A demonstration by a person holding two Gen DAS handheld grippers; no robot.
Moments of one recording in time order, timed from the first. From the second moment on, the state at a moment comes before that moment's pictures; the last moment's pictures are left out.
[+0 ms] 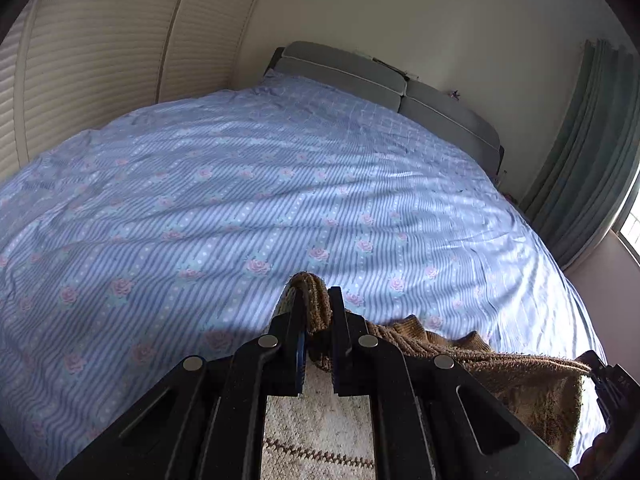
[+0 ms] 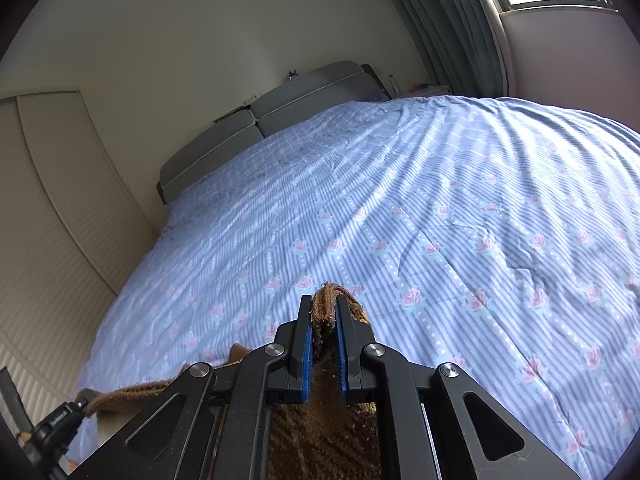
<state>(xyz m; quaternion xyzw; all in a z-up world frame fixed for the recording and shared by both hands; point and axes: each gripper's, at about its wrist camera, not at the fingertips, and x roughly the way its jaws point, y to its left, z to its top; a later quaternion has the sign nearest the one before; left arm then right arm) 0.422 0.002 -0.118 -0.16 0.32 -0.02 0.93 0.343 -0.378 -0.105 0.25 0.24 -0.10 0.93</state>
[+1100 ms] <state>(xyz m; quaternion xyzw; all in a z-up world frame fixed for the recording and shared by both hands) 0.411 -0.031 -0.155 -0.06 0.38 -0.04 0.92 0.350 -0.321 -0.135 0.06 0.33 -0.10 0.94</state>
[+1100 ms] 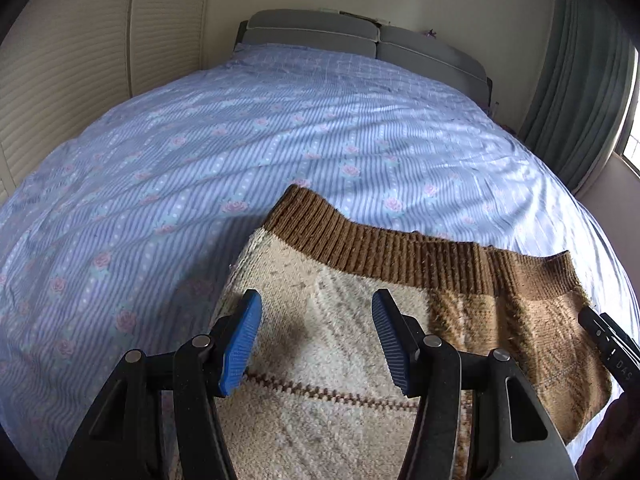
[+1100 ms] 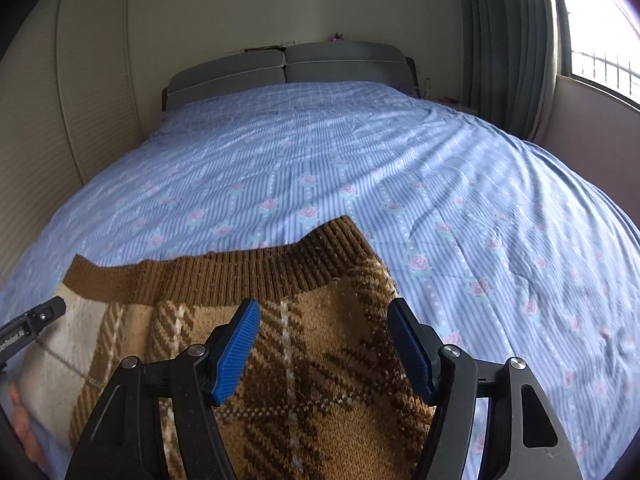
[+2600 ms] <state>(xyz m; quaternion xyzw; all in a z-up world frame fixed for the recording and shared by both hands) 0.306 -0.020 -0.165 -0.01 0.38 -0.06 0.92 0.243 -0.312 -0.170 0.11 0.40 0.02 0.91</state>
